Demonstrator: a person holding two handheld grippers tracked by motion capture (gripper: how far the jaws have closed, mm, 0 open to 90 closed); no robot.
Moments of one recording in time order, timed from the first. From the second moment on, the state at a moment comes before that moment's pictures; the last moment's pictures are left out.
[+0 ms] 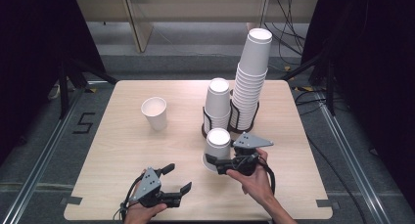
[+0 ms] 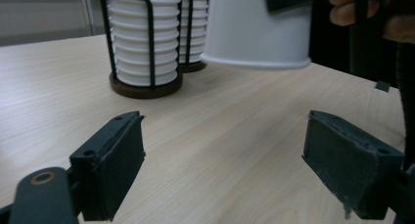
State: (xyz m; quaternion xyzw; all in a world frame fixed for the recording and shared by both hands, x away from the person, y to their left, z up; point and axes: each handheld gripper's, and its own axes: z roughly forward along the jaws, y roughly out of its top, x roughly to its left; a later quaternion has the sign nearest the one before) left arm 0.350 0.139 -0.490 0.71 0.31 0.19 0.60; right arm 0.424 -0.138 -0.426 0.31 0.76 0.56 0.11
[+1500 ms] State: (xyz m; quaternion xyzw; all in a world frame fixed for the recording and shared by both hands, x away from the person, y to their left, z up) left arm 0.349 0.121 -0.492 0.73 0.30 0.18 0.59; right arm 0.386 -0.074 -0.449 0.24 0.79 0.57 0.06
